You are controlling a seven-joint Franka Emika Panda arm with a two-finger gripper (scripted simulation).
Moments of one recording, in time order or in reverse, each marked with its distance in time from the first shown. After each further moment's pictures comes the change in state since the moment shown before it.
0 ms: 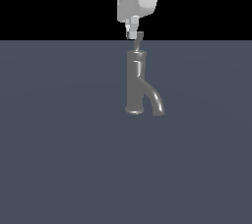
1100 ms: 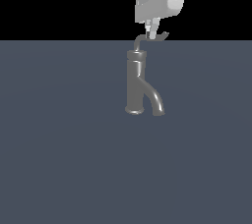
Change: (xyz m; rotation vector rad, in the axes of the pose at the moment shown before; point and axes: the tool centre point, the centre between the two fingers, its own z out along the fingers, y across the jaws) arm 0.060 -0.007 0.000 -0.010 -0.009 -0.011
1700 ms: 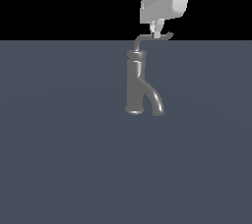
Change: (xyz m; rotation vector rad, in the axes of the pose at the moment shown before) arm 0.024 -0.020 0.000 0.003 0.000 0.002
